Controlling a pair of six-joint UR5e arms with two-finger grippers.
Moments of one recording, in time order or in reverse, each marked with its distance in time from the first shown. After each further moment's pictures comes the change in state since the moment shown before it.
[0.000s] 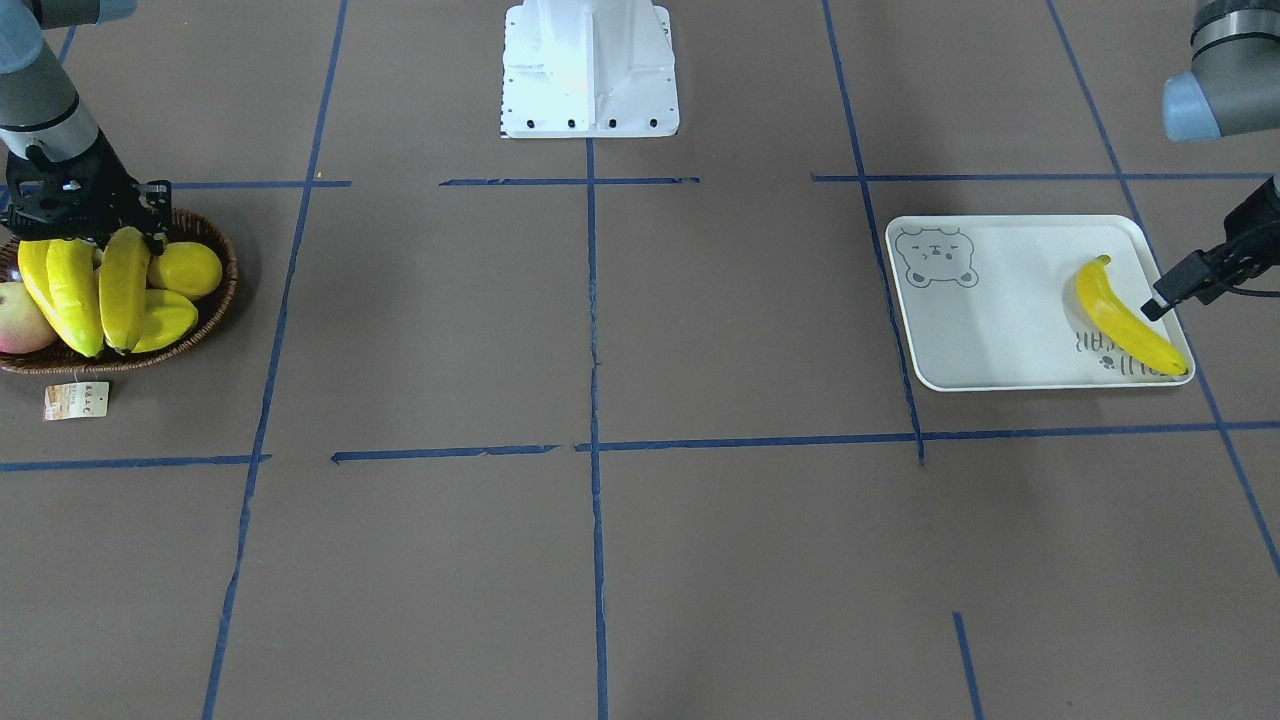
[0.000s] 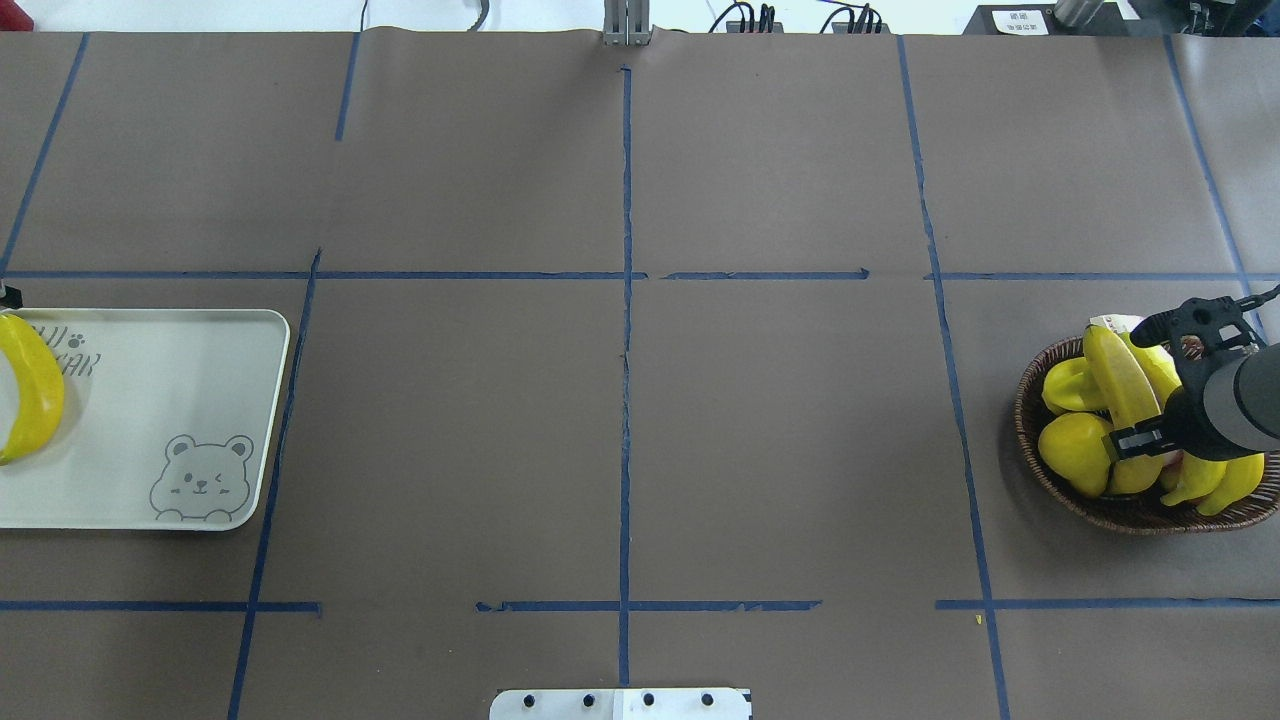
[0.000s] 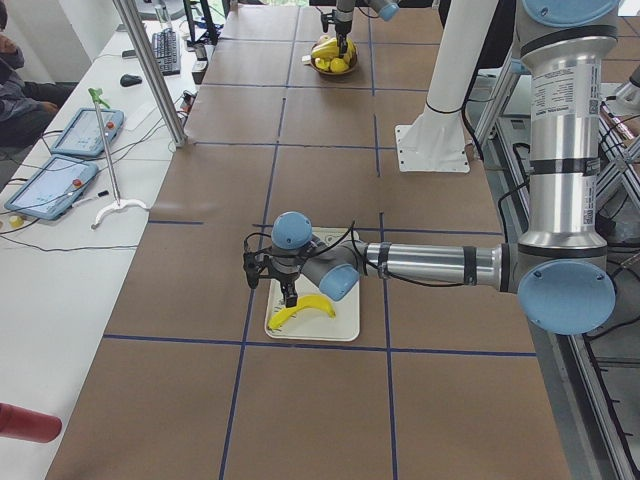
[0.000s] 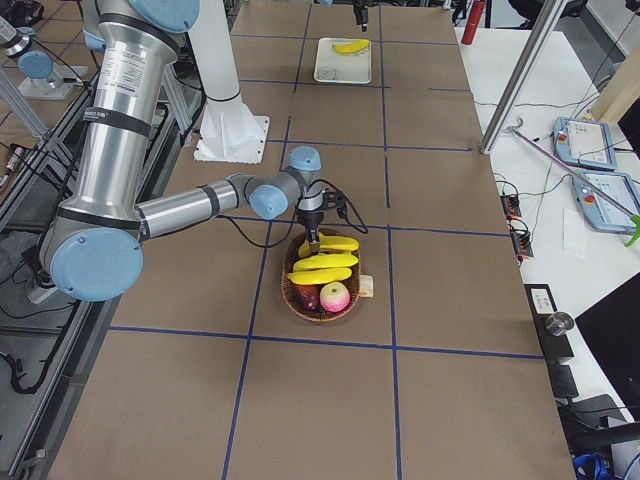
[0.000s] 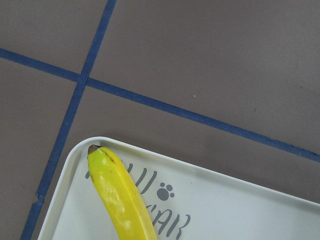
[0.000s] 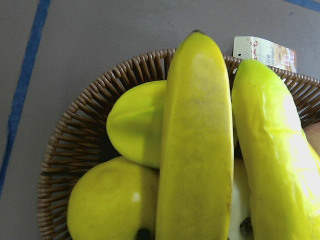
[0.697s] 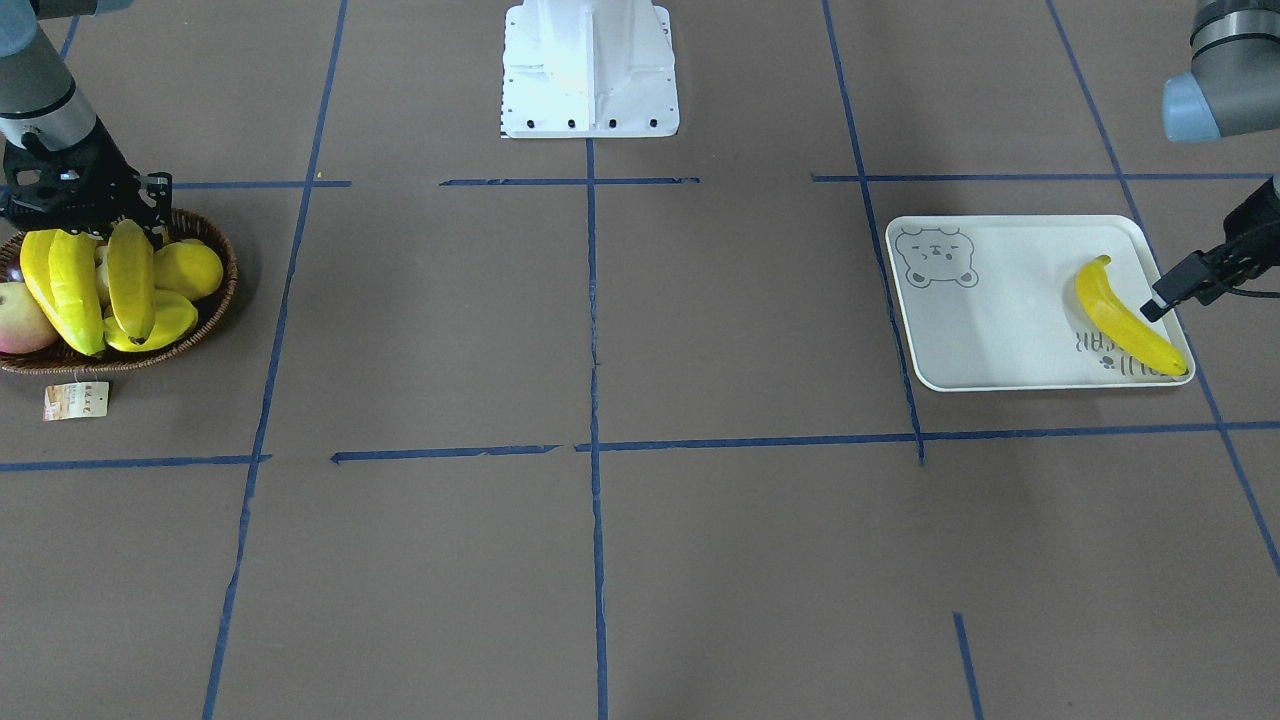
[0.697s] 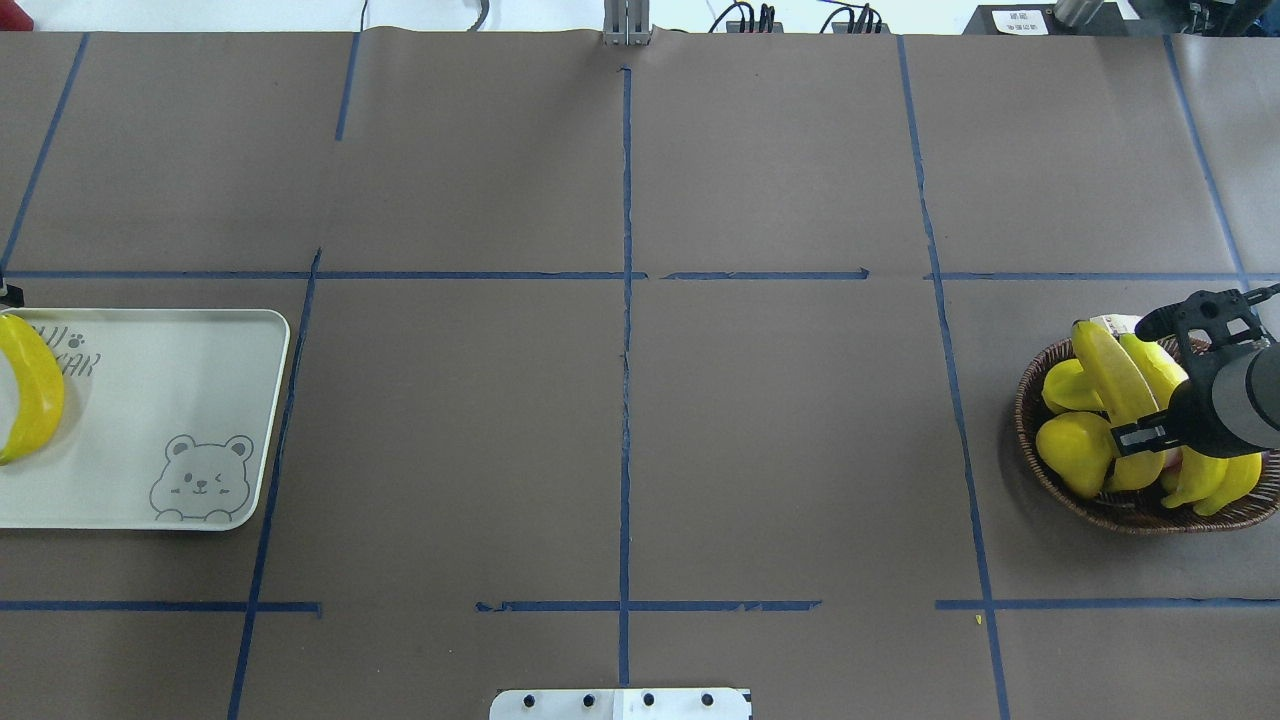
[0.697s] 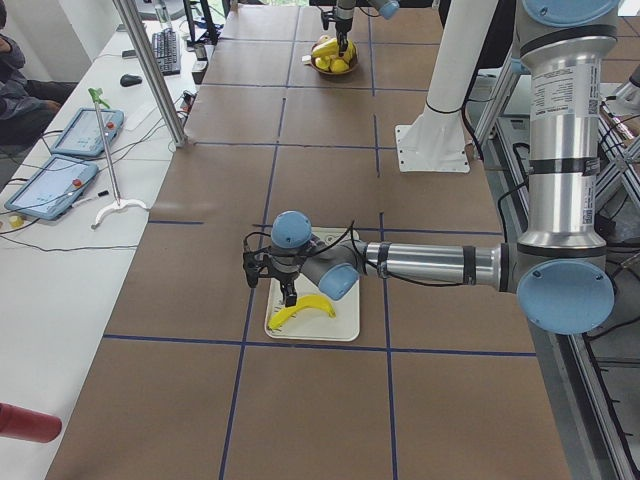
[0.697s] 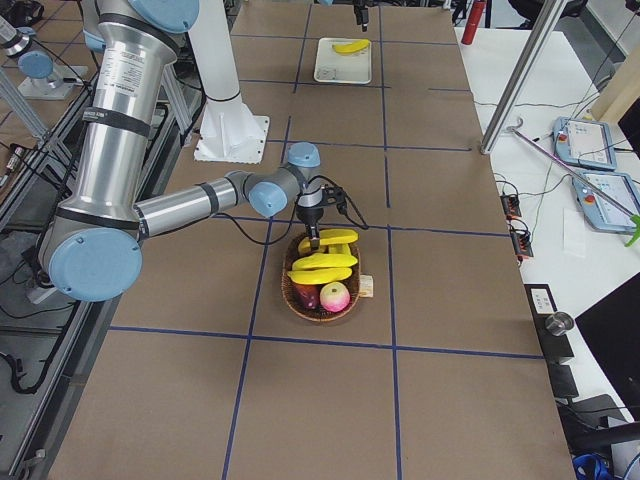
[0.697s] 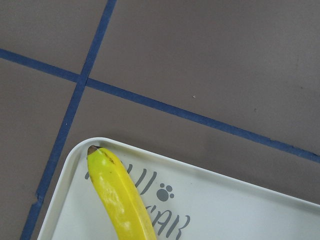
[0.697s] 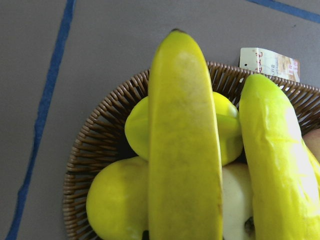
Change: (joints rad) left arm 0.001 -0.003 -0.003 0.000 0.000 -0.002; right arm 0.028 -0.010 0.062 -0.005 0.023 -0.003
